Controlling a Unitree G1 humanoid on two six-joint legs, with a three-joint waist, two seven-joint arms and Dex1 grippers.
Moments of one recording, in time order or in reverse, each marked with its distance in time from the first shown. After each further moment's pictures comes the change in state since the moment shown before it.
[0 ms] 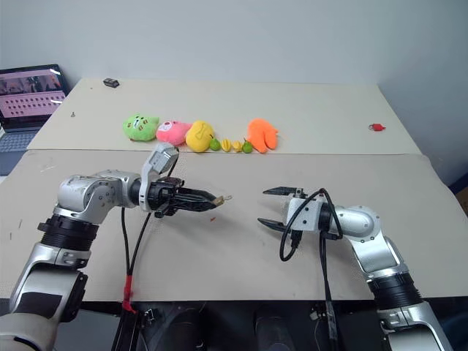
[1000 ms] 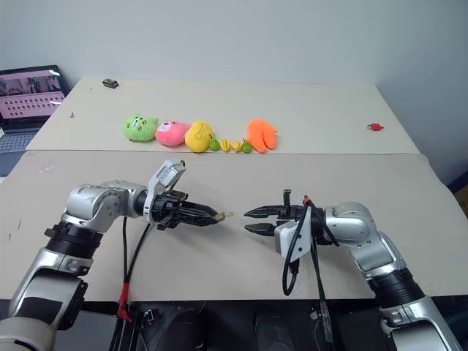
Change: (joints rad) left arm 0.040 -0.008 -0.056 0.001 0.022 0.001 -0.024; right arm -0.052 -0.037 0.074 -0.034 -0.037 -0.273 -0.001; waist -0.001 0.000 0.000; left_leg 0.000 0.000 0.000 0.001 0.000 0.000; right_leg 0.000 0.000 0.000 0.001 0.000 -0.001
